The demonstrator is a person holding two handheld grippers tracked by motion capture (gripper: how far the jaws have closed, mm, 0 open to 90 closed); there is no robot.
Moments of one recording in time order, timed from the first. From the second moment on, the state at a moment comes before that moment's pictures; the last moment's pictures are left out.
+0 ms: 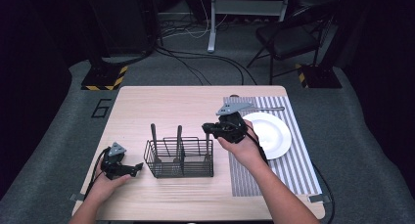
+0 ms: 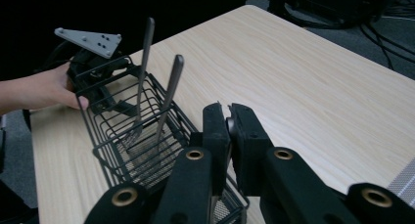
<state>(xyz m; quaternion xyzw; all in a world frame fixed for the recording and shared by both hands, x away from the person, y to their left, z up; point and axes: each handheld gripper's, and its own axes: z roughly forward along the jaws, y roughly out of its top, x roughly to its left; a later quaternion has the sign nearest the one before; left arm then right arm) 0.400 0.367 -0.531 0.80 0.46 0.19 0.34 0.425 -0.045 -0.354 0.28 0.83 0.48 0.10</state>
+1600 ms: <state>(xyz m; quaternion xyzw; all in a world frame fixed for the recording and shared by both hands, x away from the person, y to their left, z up) 0.400 0.367 -0.531 0.80 0.46 0.19 0.34 0.404 -0.040 -0.247 0.25 0.81 0.51 0.13</state>
